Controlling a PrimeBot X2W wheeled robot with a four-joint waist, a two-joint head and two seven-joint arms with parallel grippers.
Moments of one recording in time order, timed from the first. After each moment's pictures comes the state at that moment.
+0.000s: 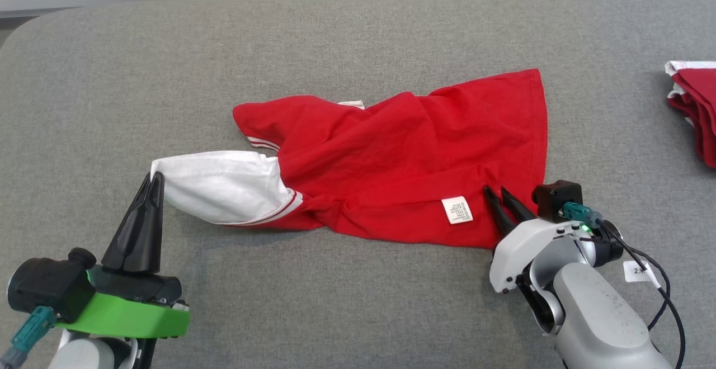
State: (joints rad) left arm -0.08 0.33 -0.16 -0.04 -0.43 -0.13 -0.26; right arm -0.41 -0.10 0.24 0.61 0.26 0.13 -0.10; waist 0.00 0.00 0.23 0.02
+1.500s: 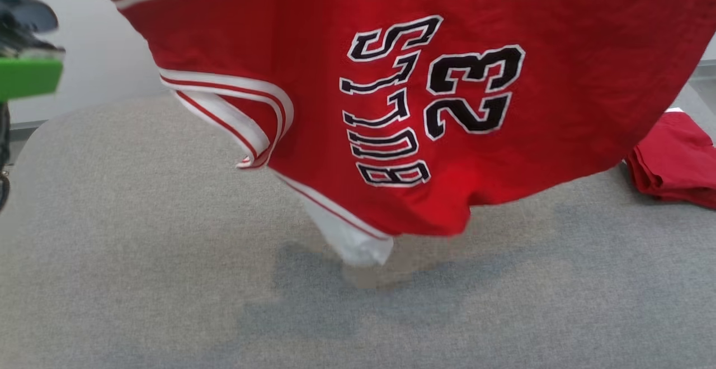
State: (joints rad) left arm -0.93 0.70 -0.46 -0.04 -0.82 -0.13 -0.24; right arm -0.83 -0.37 -0.19 0.09 0.89 0.13 0.50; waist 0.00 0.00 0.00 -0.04
